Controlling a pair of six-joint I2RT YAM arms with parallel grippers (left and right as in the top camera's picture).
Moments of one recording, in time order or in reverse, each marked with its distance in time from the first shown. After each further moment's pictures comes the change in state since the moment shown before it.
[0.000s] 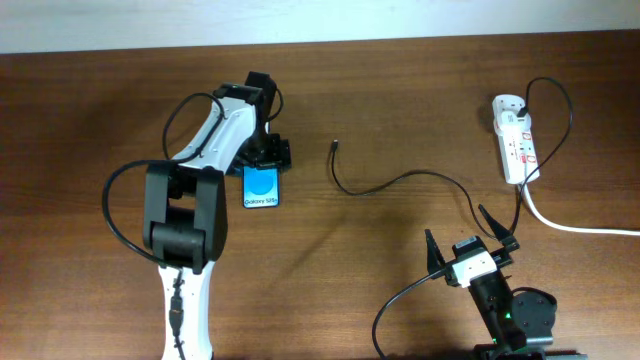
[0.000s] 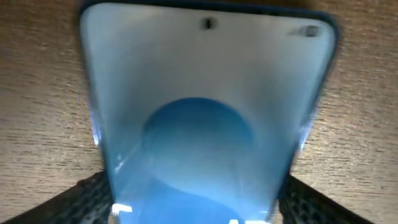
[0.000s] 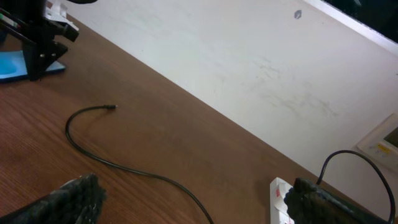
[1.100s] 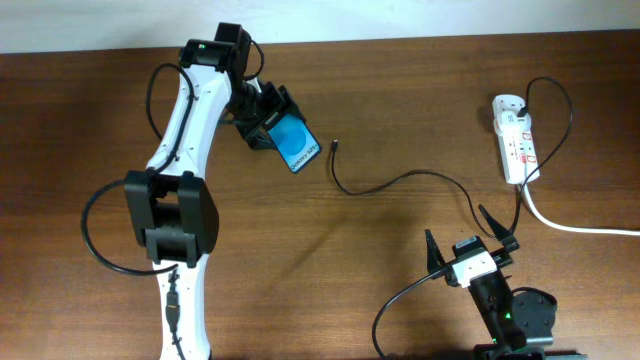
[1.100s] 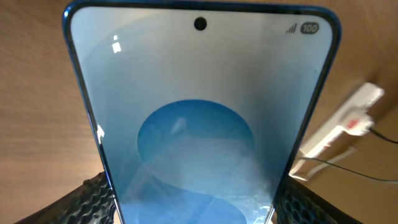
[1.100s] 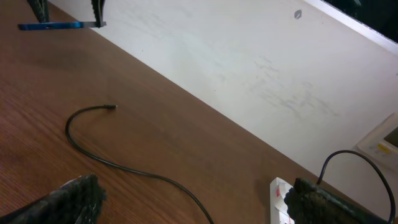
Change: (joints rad) left arm 0.072 0.030 0.404 -0.246 0.563 -0.377; right arm 0.000 0.000 0.000 0.000 0.000 0.000
